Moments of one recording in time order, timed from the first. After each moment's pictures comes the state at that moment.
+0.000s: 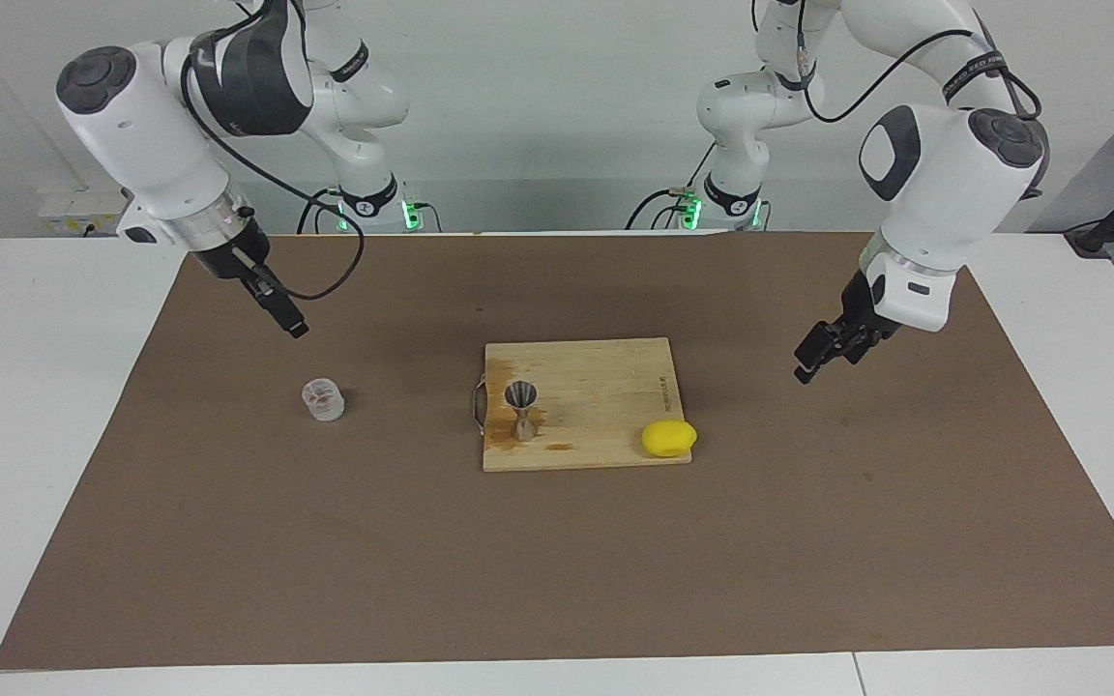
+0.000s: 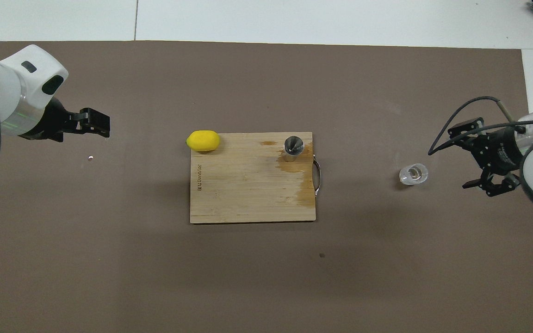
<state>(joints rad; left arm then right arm) 0.15 0.09 -0.31 -1.67 -0.01 1.76 -0.15 -0.09 0.06 -0.02 -1.88 0.26 1.79 0.91</state>
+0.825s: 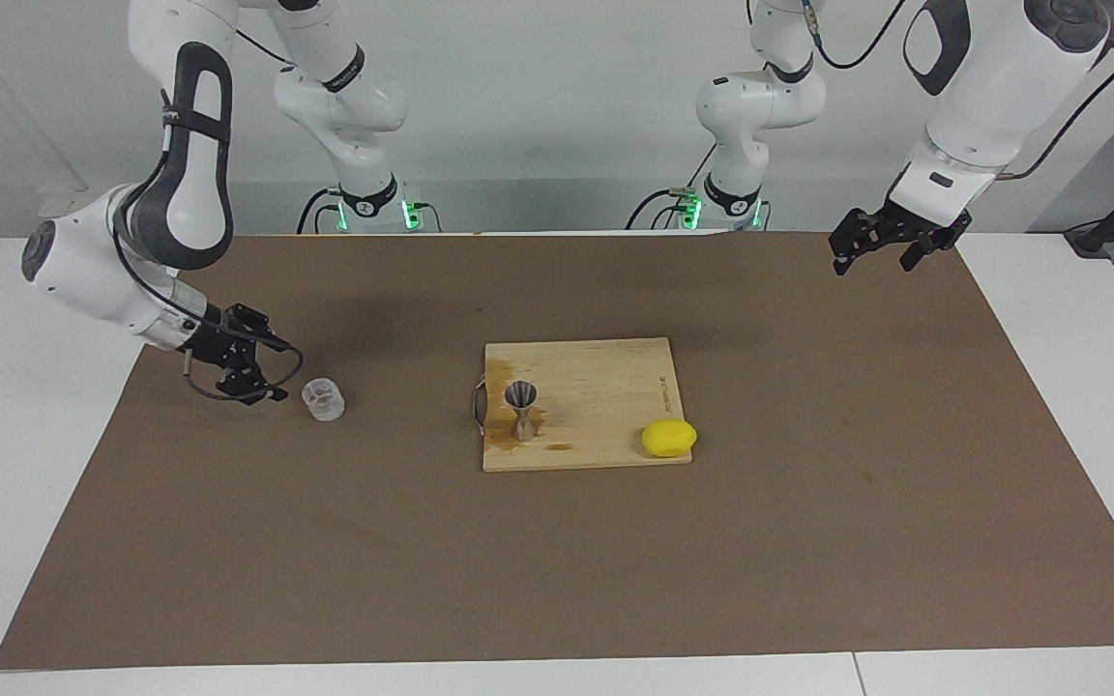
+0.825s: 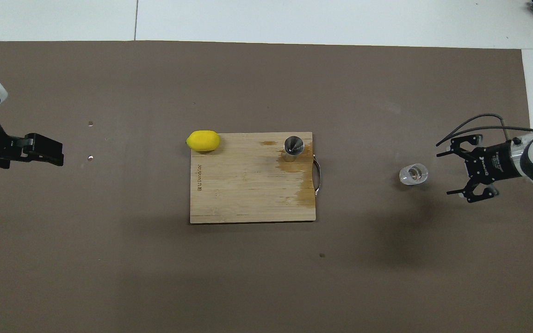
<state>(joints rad) 0.04 -0.03 -0.13 -1.64 -0.01 1.56 -0.08 -0.23 0.20 -0.02 -2.00 0.48 1.94 0.91</state>
